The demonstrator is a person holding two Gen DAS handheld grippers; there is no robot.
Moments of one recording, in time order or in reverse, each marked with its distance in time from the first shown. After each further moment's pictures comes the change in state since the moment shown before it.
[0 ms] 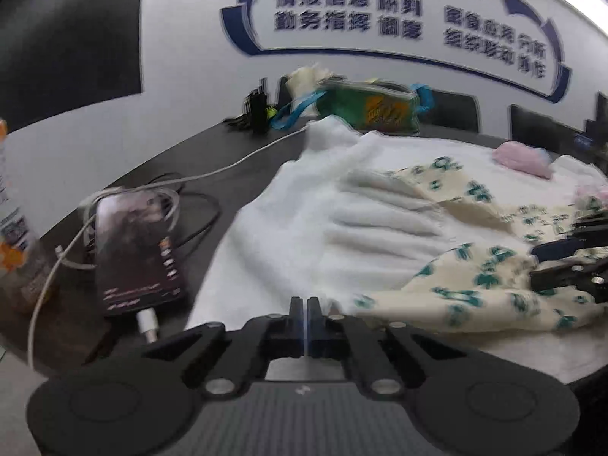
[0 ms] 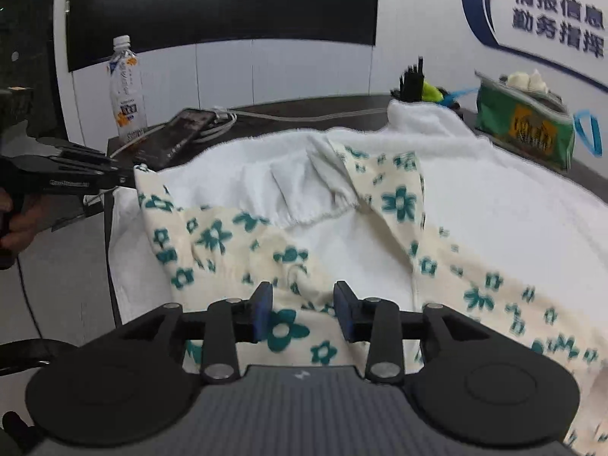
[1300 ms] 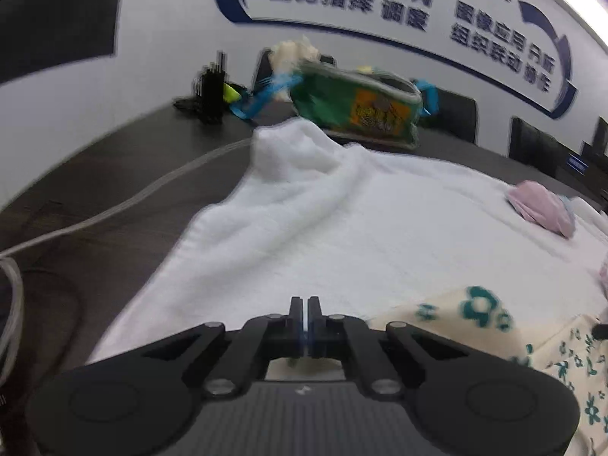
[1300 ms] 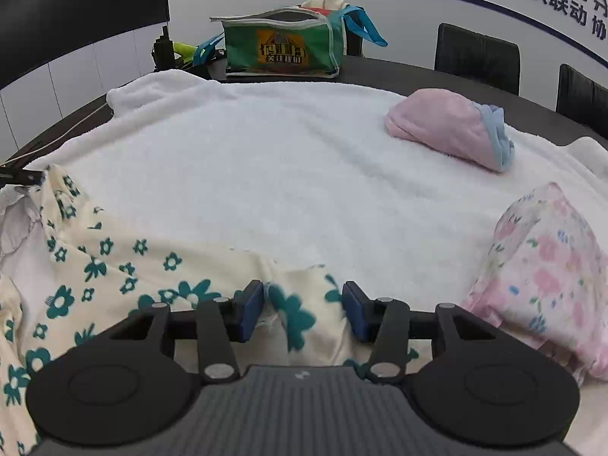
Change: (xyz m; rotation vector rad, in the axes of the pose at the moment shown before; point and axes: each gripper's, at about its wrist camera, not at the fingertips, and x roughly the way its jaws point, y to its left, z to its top) left arm 0.172 -0.051 0.117 -0.052 0.093 -0.067; right arm -0.042 -0.202 -0.036 0.404 0.107 -0.439
